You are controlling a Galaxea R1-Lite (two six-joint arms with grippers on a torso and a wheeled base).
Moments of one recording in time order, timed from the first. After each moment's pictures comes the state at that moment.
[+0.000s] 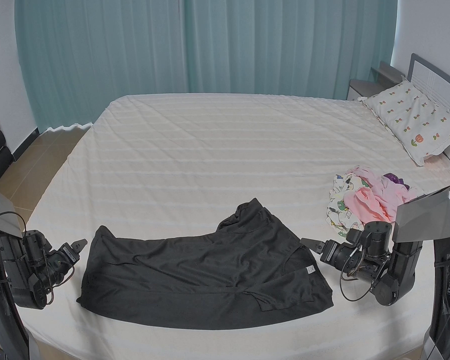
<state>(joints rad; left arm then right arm) 0.31 2.29 -0.25 -1.55 -0.21 -0.56 0.26 2.39 -0.46 -1.55 0.22 0.66</state>
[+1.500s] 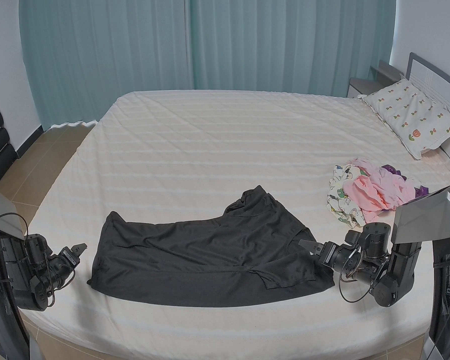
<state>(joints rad) 0.32 2.32 -0.25 -1.55 -0.19 -0.61 0.27 2.39 -0.46 -1.55 0.22 0.66</state>
